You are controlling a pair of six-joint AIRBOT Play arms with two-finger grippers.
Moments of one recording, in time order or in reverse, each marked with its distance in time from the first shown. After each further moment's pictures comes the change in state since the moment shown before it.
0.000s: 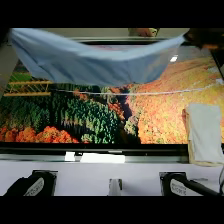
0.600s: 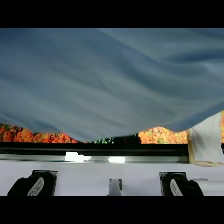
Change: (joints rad) left arm 0.029 0.167 0.457 0.042 -0.182 -0.262; right arm 0.000 0.606 0.049 -0.533 0.188 0.146
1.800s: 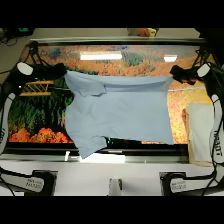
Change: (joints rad) left arm -0.123 -0.896 -0.478 0.060 0.252 0.014; right arm 0.000 -0.897 -0.404 0.270 -0.468 -0.009
